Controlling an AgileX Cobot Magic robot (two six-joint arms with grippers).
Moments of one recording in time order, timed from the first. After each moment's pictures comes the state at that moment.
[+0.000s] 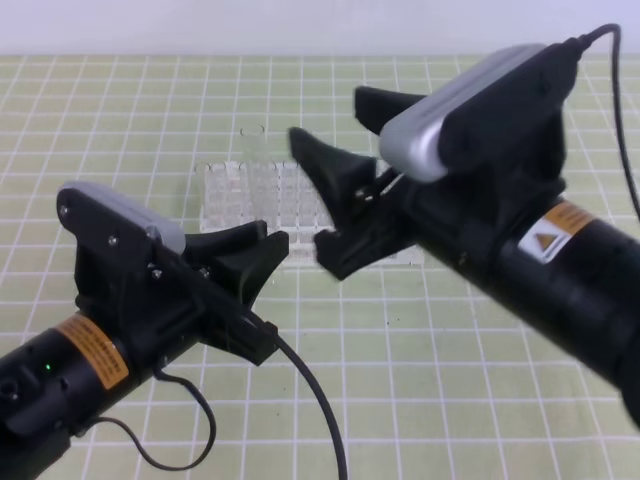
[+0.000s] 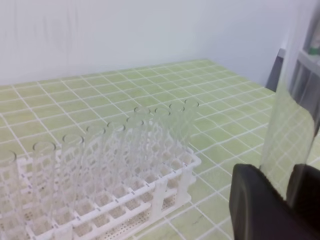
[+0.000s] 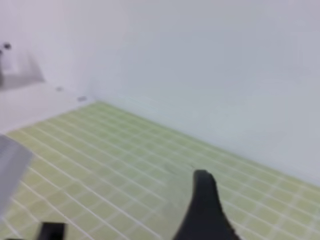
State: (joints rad) left arm -0.67 1.19 -0.47 0.23 -0.53 -0.30; right arm 0.95 1.27 -0.89 0.57 -0.35 -0.57
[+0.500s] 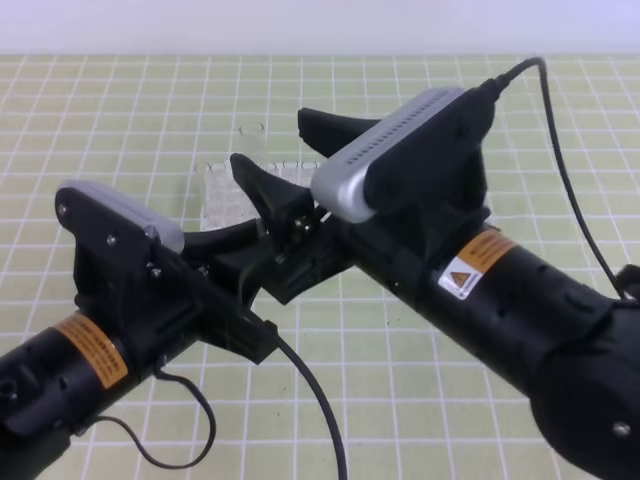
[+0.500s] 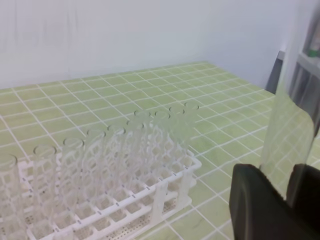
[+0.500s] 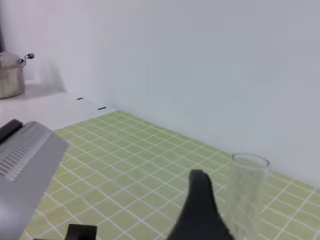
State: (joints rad) left arm -0.67 1.19 -0.47 0.23 -0.54 -0.30; right arm 0.99 1.37 -0.89 0.38 -0.50 -0.37
